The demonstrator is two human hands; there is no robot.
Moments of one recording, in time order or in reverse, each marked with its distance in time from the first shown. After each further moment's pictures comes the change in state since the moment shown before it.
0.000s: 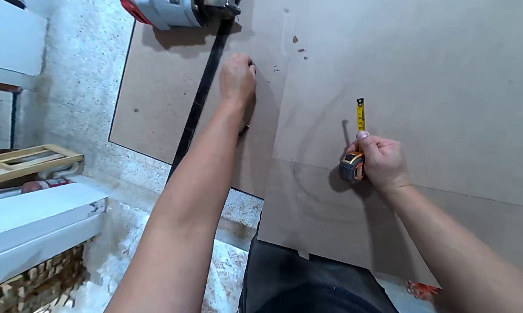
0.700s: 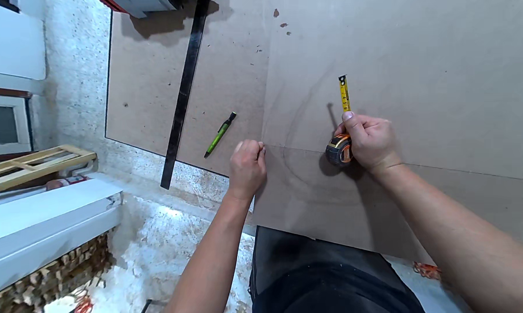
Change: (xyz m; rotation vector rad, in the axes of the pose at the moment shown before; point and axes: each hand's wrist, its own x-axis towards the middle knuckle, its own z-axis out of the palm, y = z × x) left_hand -0.239 -0.013 0.069 -0.171 0.179 0.272; right_hand -0.001 0.011 0.000 0.010 -0.018 -0.080
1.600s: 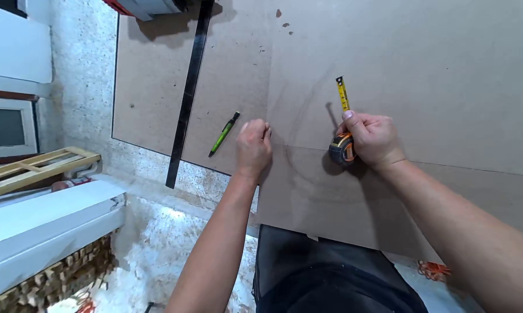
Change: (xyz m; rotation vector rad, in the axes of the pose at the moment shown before) left_hand 0.043 -0.001 0.010 -0.007 0.032 0.008; right_hand 0.003 -0.003 -0.003 -0.045 -0.047 -0.019
